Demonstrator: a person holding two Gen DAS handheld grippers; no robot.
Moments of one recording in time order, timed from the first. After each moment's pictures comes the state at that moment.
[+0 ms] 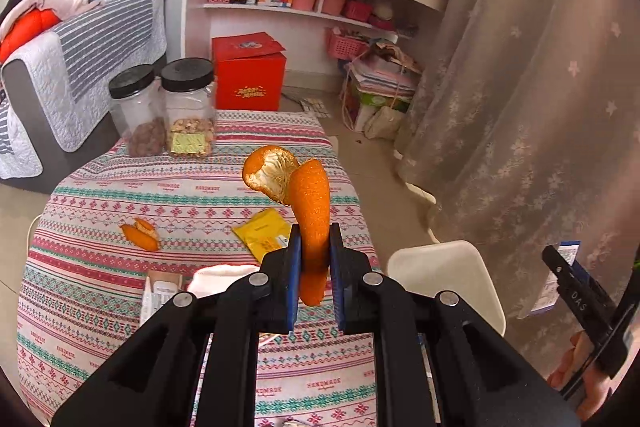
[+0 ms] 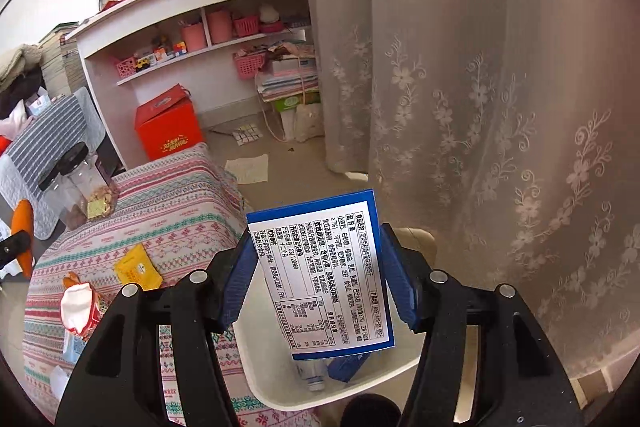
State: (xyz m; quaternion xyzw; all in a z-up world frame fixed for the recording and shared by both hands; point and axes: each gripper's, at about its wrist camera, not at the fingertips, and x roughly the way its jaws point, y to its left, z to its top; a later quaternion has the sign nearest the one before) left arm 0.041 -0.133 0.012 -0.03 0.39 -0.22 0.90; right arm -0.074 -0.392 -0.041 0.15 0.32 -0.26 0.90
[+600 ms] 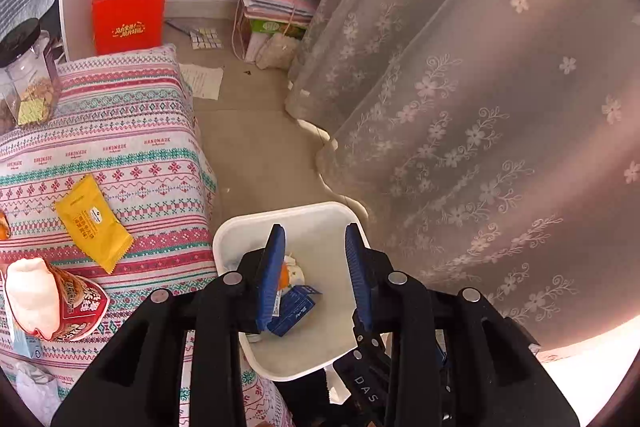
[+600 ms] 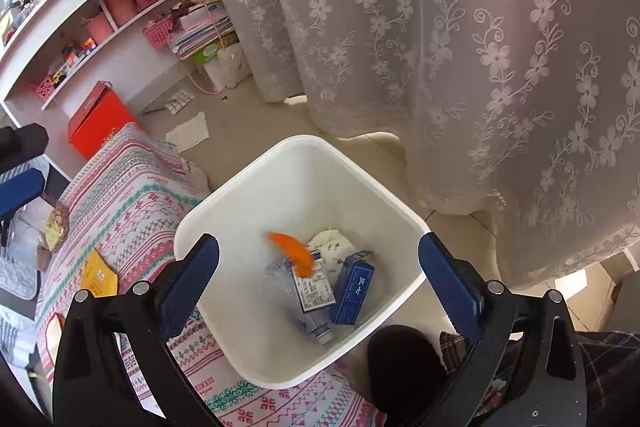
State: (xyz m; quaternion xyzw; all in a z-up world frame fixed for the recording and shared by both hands) left arm 0.047 -0.291 0.003 -0.04 0.48 -0.35 0.80; right arm -0.081 -0.404 -0.103 0.28 0.36 -0.34 0.82
